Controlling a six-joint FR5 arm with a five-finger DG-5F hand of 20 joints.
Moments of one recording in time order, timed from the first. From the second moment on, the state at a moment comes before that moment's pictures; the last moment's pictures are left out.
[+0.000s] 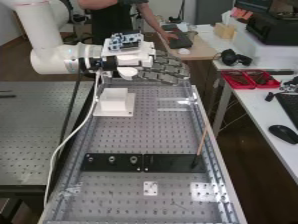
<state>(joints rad) 1.68 -1.78 -1.92 -2.52 -1.39 -0.49</state>
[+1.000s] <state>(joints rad) 1.63 -1.67 -1.86 -2.71 -1.40 -0.64</state>
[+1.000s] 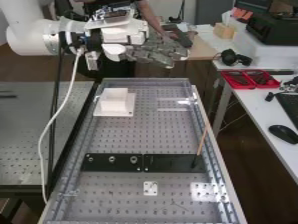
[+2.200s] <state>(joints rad) 1.56 -1.60 -1.69 -3.01 -1.49 -0.74</state>
